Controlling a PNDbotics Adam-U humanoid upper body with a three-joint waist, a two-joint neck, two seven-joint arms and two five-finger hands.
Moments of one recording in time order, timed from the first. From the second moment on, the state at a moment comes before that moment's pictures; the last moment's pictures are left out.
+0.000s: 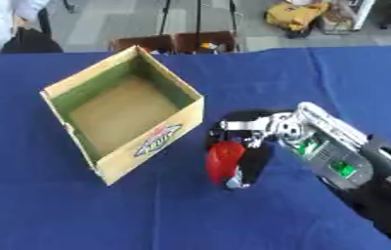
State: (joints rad) left arm -0.49 0.34 0.07 -1.99 0.01 -0.38 0.46; right arm -0.71 -0.75 0.50 -1.74 0.40 0.41 0.81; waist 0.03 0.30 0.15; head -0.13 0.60
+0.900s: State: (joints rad) left arm -0.49 0.34 0.07 -1.99 0.01 -0.38 0.46; right arm -0.85 -0.75 0.38 -1.88 0.43 0.47 0.75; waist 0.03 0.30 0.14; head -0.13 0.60
